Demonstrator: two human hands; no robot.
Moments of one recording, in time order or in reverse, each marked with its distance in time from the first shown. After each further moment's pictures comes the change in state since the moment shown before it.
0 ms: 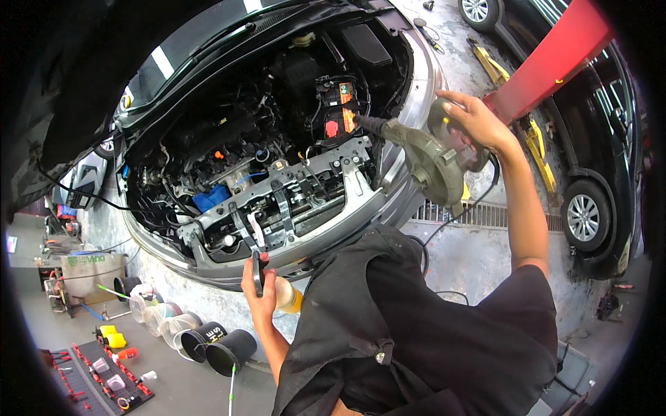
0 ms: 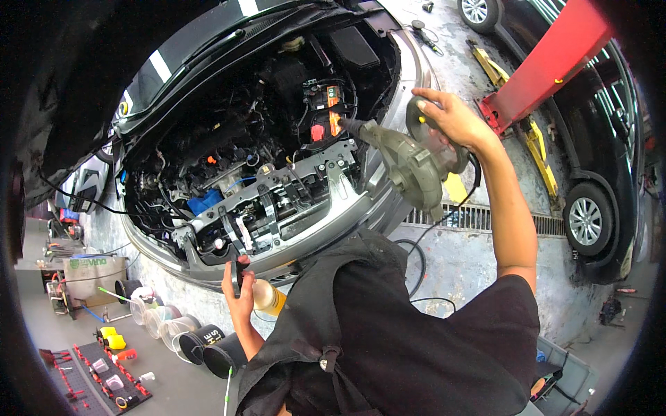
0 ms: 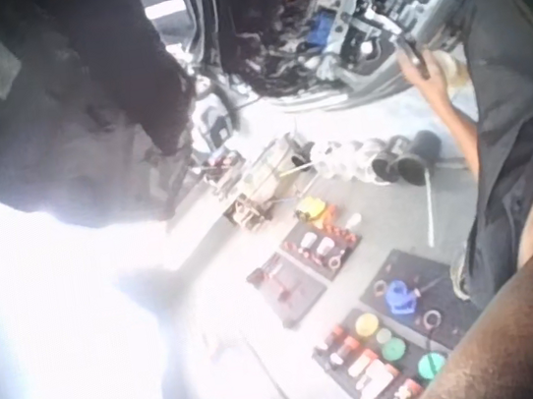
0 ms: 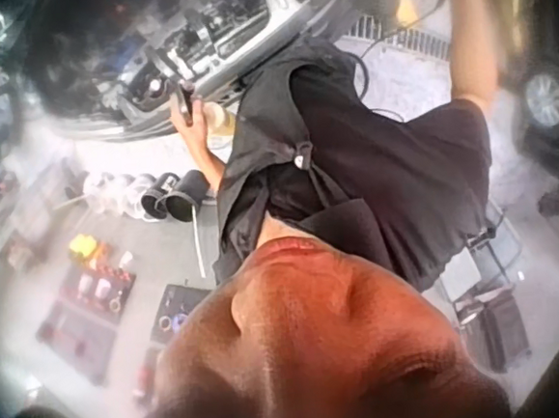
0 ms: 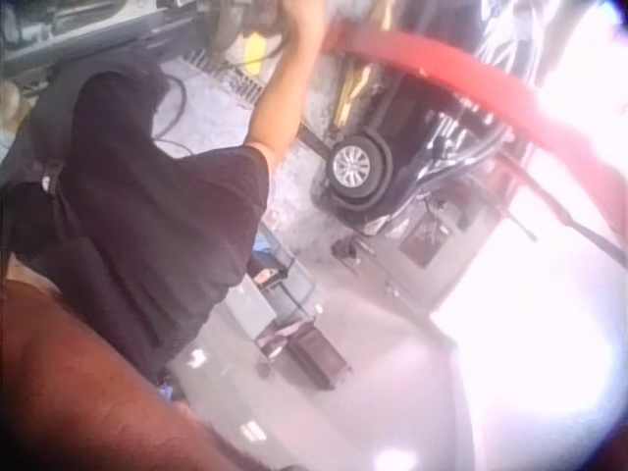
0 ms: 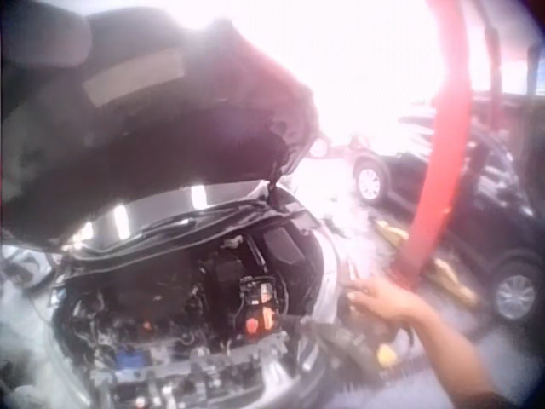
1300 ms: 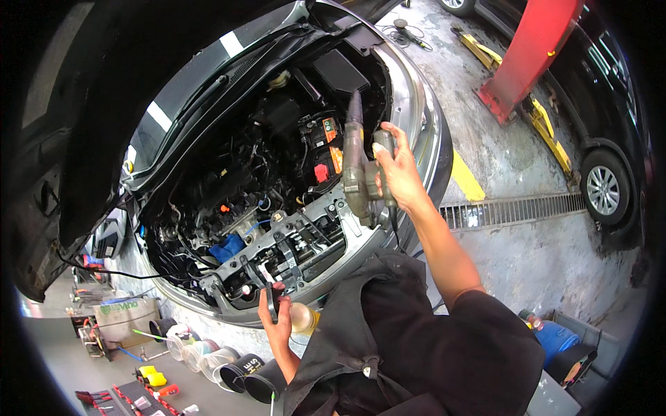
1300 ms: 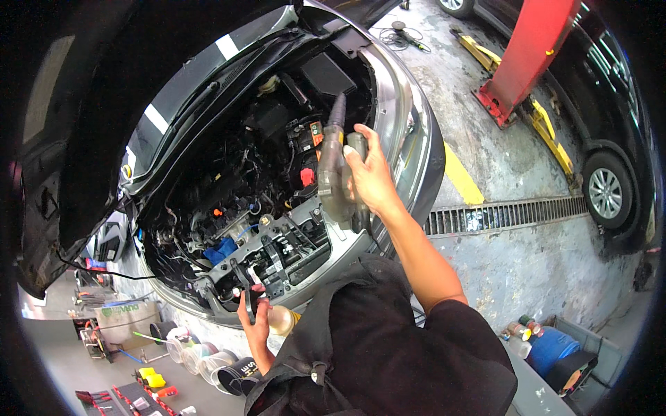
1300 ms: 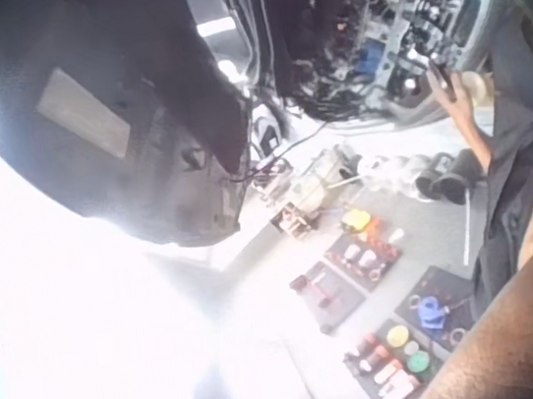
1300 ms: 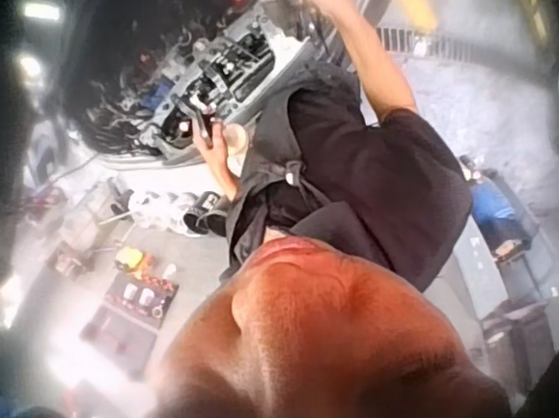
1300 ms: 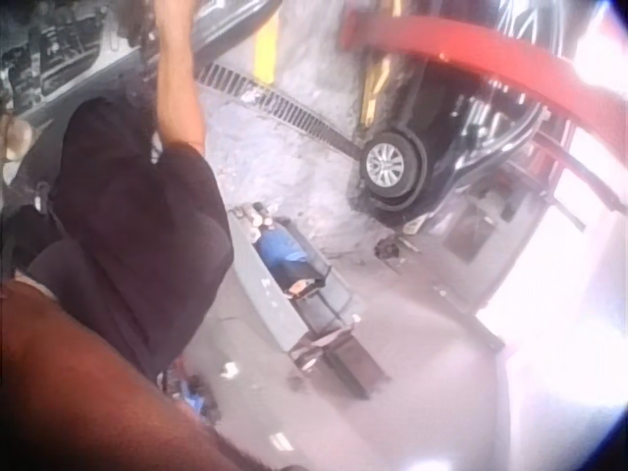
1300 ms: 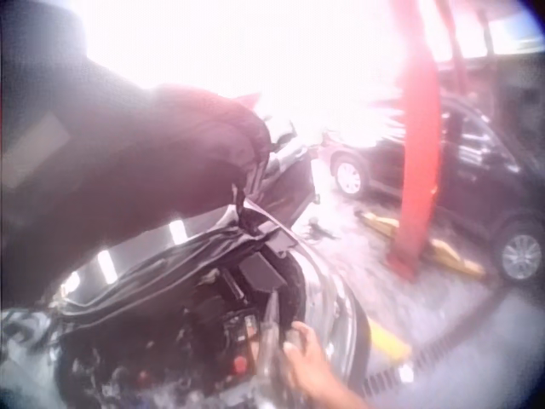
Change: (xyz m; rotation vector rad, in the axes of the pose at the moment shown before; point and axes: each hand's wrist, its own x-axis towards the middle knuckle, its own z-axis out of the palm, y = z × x) left_hand 0.048 0.049 0.060 -0.008 -0.047 -0.029; right_hand 0.057 0.029 0.122 0.954 0.308 -0.021
